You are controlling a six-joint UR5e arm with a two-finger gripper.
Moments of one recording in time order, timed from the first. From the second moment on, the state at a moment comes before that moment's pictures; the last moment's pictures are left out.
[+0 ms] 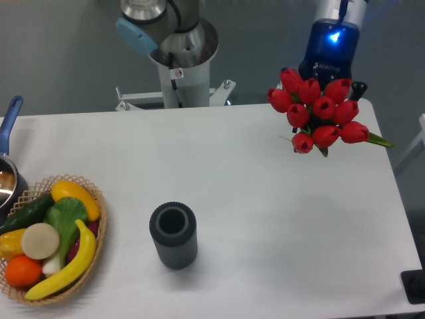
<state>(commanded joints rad) 2.93 -1.58 -1.74 -0.93 0.73 1.04</state>
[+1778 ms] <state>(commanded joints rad) 2.93 -1.50 -1.76 -0.96 1.03 1.03</state>
